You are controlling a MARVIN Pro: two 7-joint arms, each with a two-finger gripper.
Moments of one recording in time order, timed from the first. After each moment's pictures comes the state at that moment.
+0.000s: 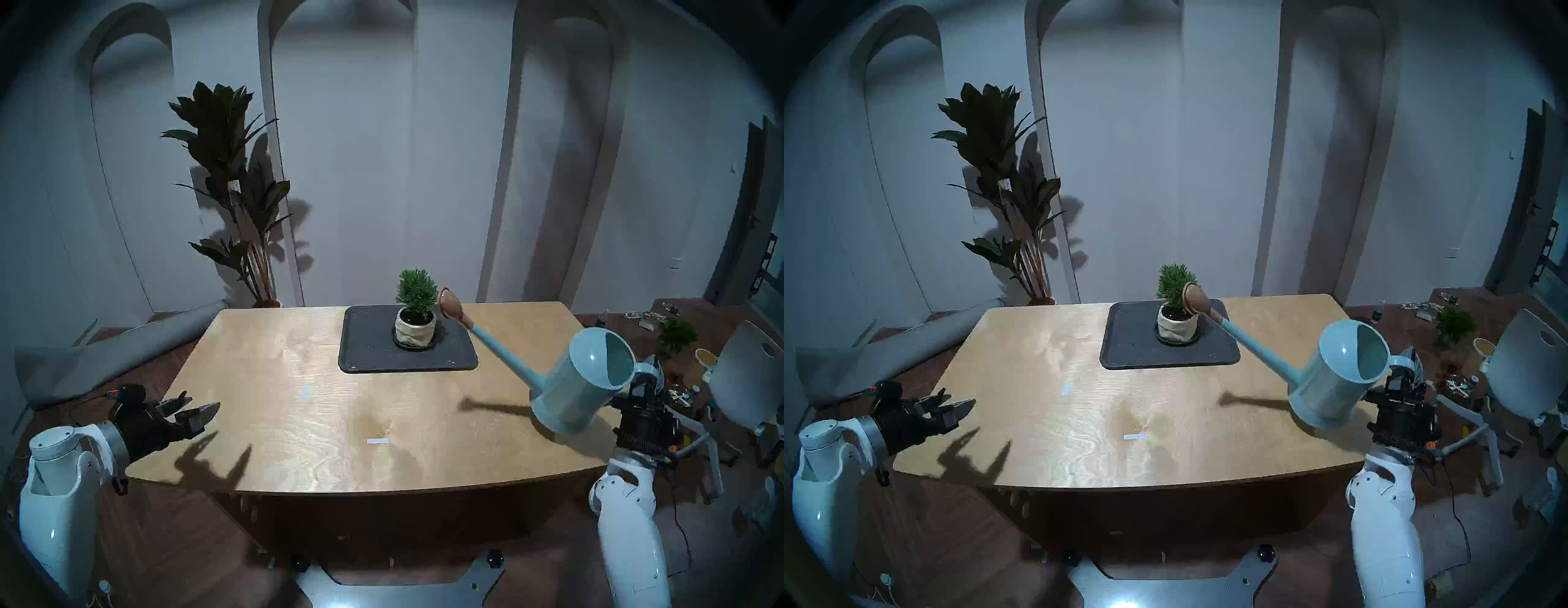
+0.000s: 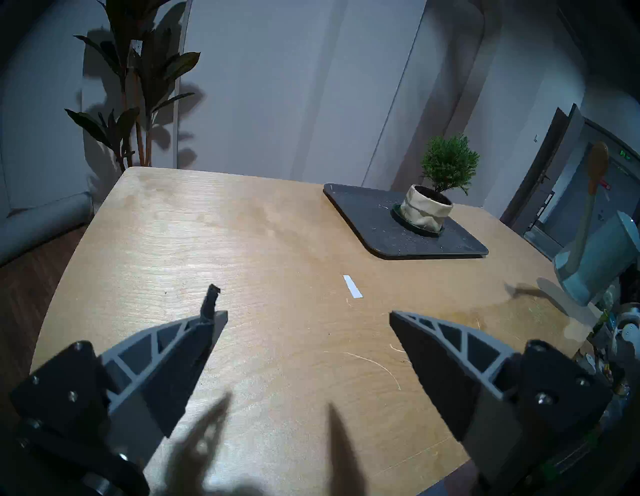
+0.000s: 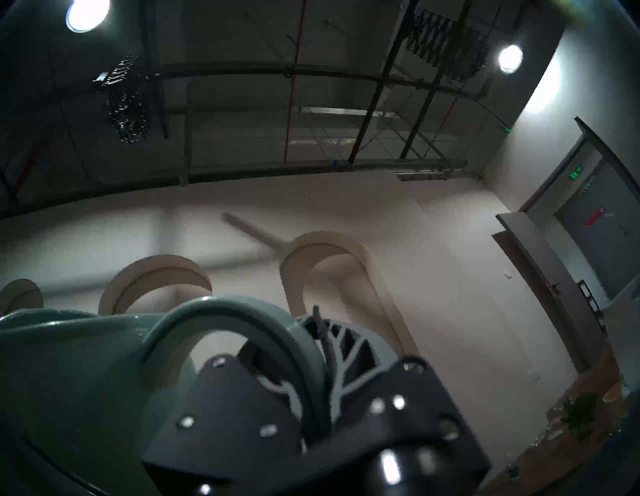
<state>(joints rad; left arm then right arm) 2.07 -1.04 -2.14 -1.85 -0.64 0.54 -0.67 -1.74 -1.38 1.88 -1.41 0.90 -0.94 0.57</state>
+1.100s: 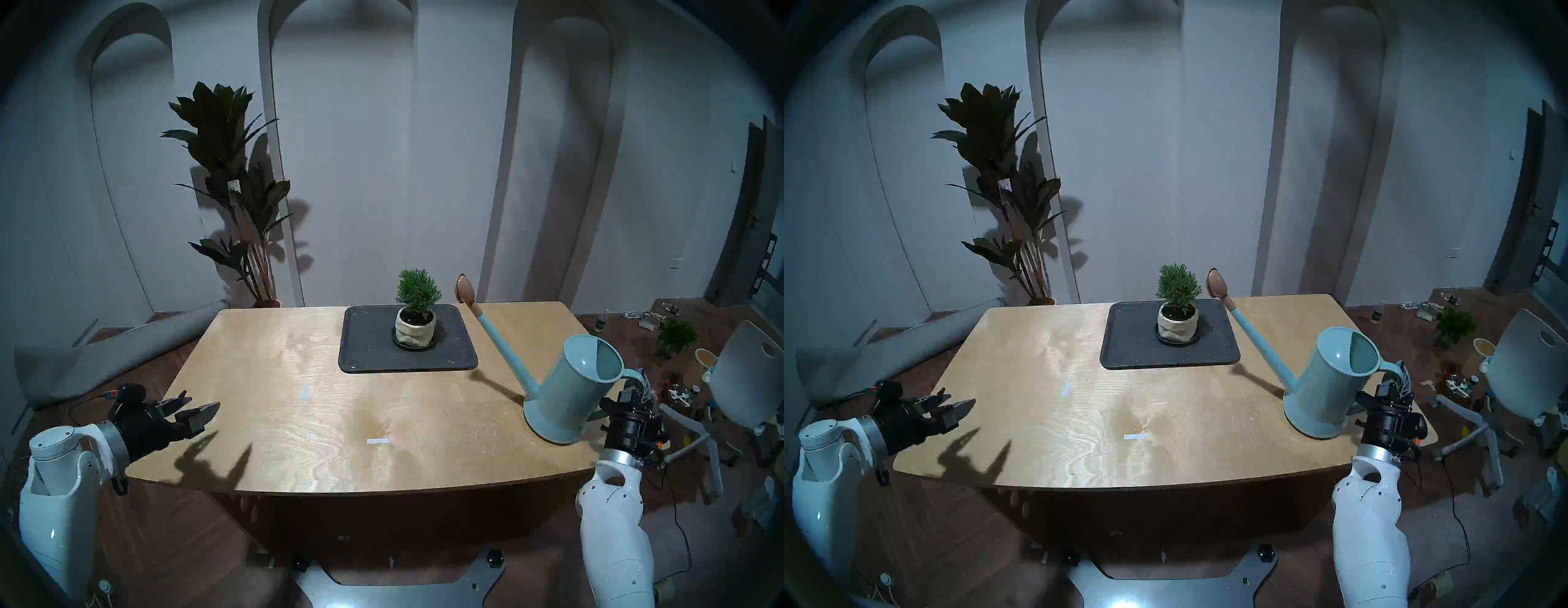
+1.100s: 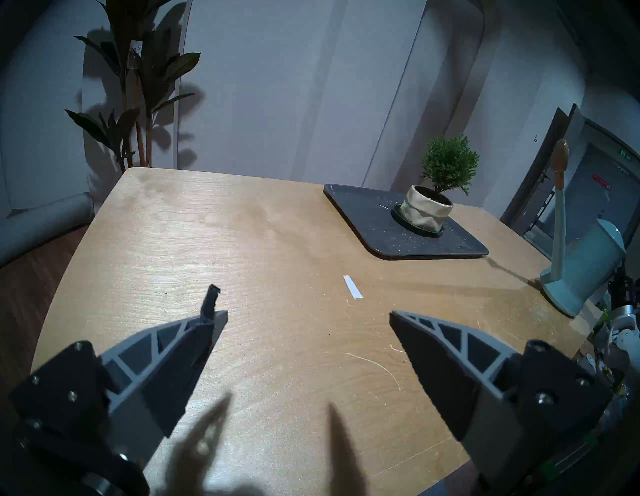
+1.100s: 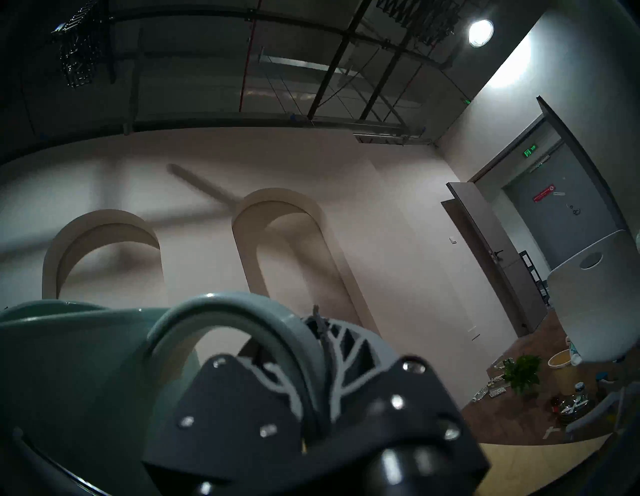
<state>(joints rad) 2.07 -1.04 -2.14 -1.85 -0.64 0.54 -0.67 -1.73 -1.47 1.91 -1.37 0.67 -0.82 0.25</state>
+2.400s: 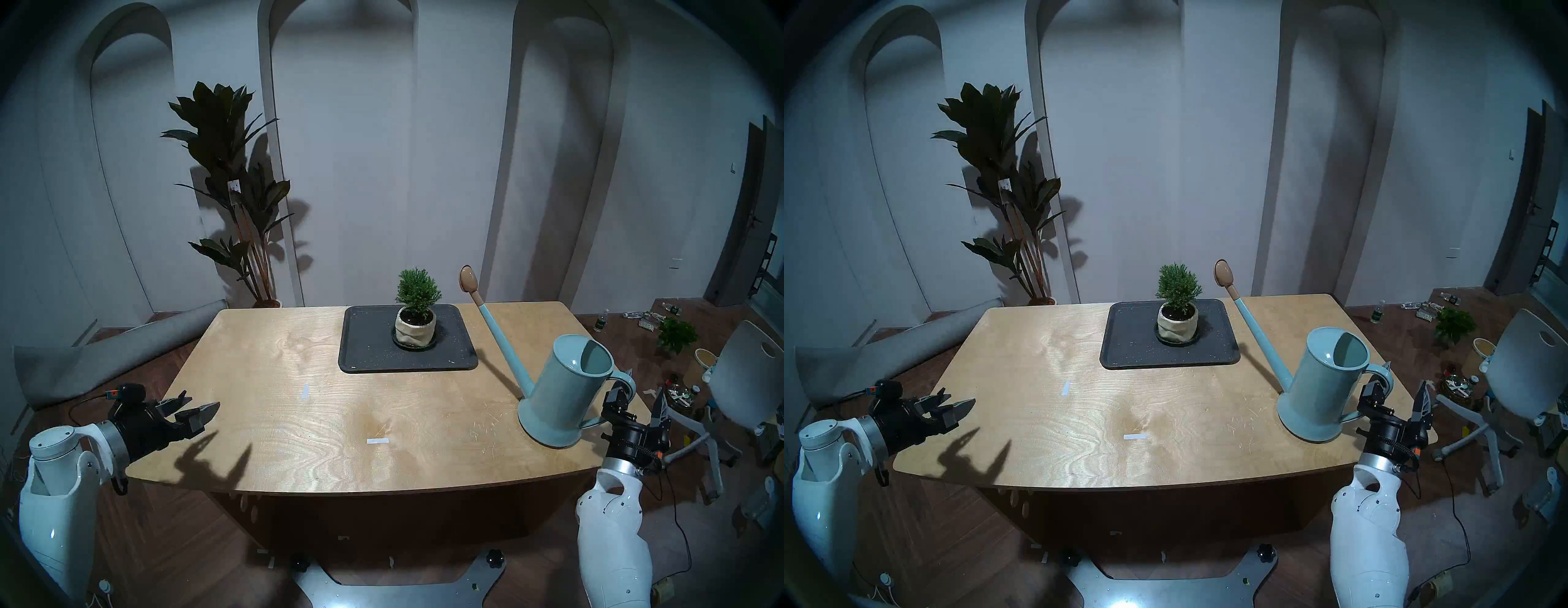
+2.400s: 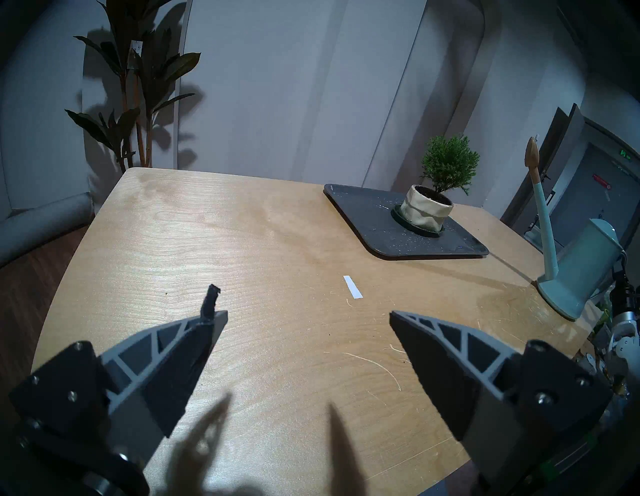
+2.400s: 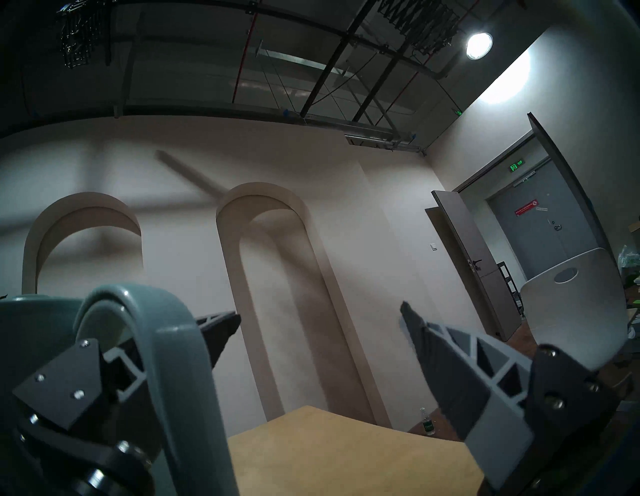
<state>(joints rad) 2.07 -1.04 -2.14 -1.85 -0.64 0.54 -0.67 -1.79 -1.51 1.94 -1.40 0.58 -0.85 0.17</state>
